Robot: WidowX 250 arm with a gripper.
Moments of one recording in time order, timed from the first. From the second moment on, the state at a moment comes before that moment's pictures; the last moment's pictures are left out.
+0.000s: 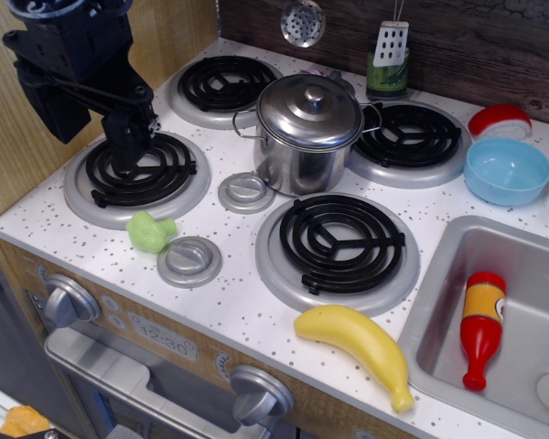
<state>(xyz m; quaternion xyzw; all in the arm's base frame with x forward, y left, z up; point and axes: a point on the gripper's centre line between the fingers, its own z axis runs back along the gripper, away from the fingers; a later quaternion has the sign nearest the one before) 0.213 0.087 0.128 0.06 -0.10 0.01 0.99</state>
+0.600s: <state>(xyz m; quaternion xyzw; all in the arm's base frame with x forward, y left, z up) 0.247 0.047 0.145 0.07 -0.11 0.00 0.99</state>
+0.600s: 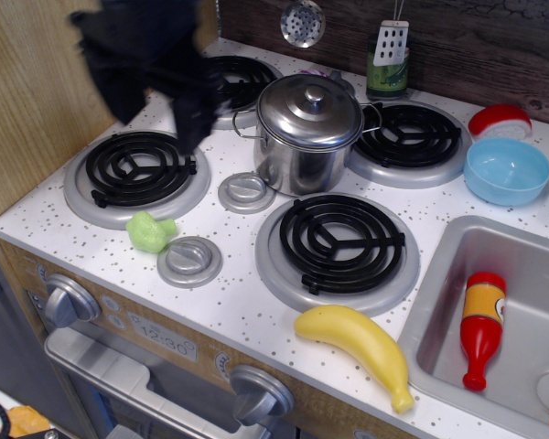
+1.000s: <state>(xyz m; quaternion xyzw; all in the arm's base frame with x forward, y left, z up) 0.313 0.001 0.161 0.09 -0.16 0.00 0.98</state>
